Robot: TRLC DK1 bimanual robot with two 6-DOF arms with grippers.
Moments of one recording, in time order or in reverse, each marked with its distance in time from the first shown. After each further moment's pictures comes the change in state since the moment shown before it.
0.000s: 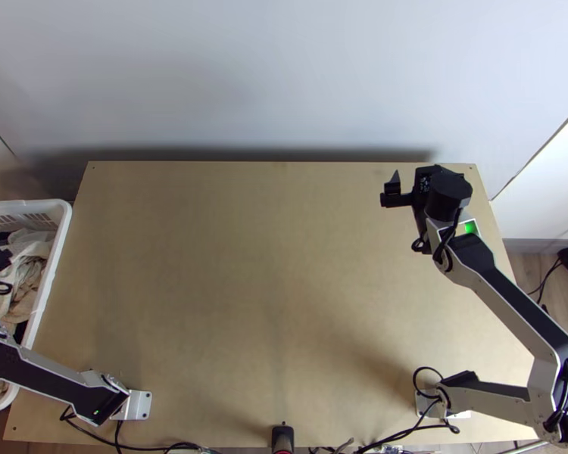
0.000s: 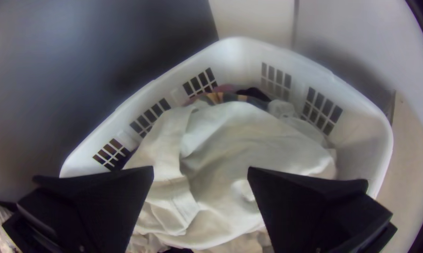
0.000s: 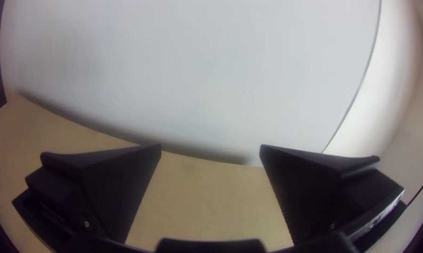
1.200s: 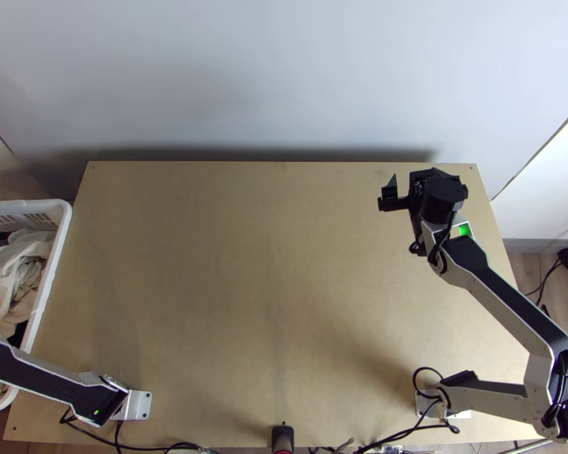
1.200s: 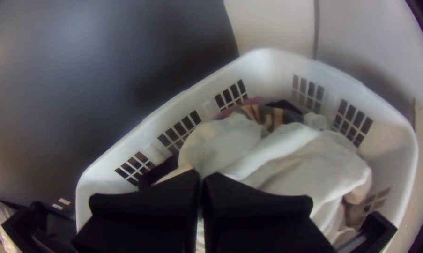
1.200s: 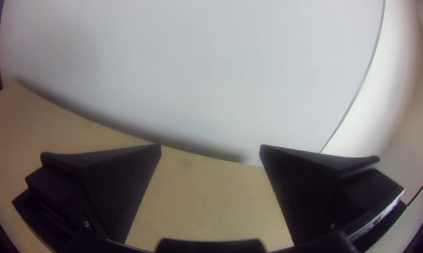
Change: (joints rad) left arm 0.092 0.033 -0.019 0.173 -0.009 0.098; right arm 0.003 0.022 -0.038 0.053 0.024 -0.052
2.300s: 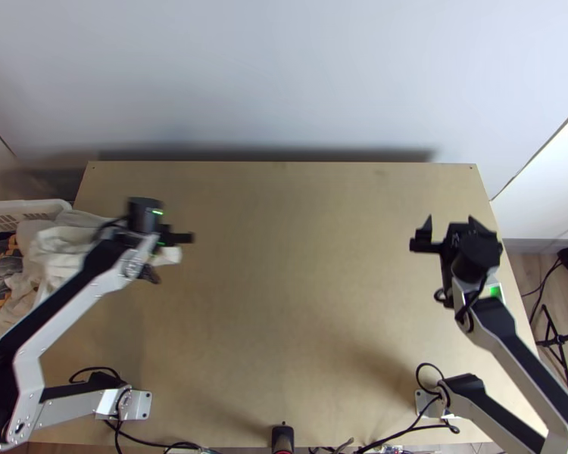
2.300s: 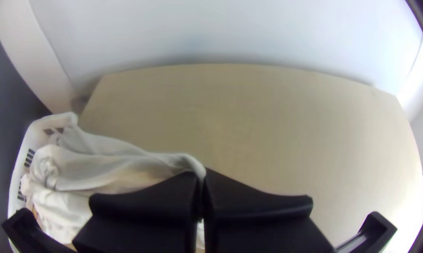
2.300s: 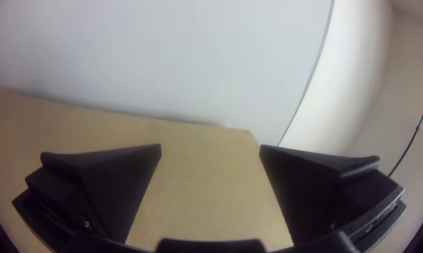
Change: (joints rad) left arm -1.305 -0.483 -0.180 -0.480 -0.062 -0.460; right arm -0.116 -0.394 -0.420 0.038 0.017 0.077
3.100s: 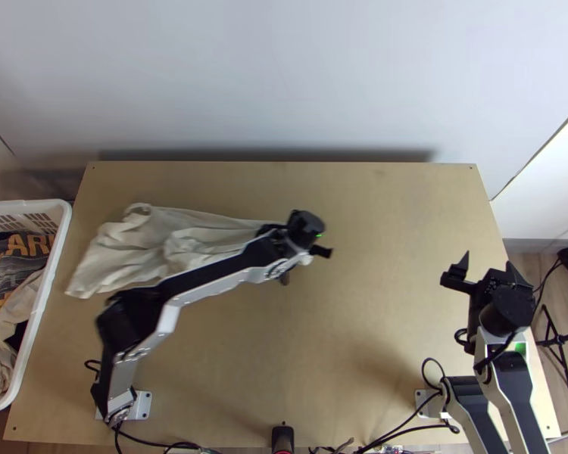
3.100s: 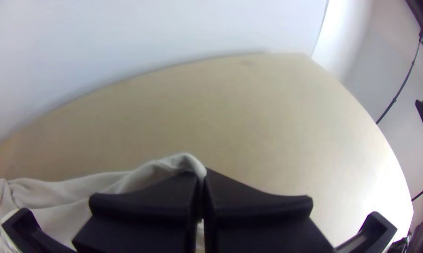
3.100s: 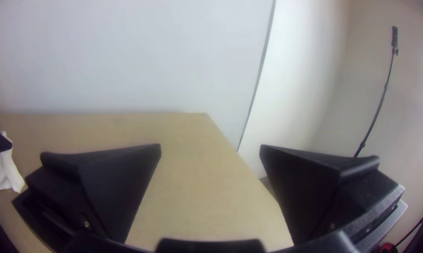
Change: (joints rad) left arm -0.597 0.685 0.641 0.119 -0.059 -0.140; right arm -0.182 -0.479 -0.217 -0.221 -0.002 0.066
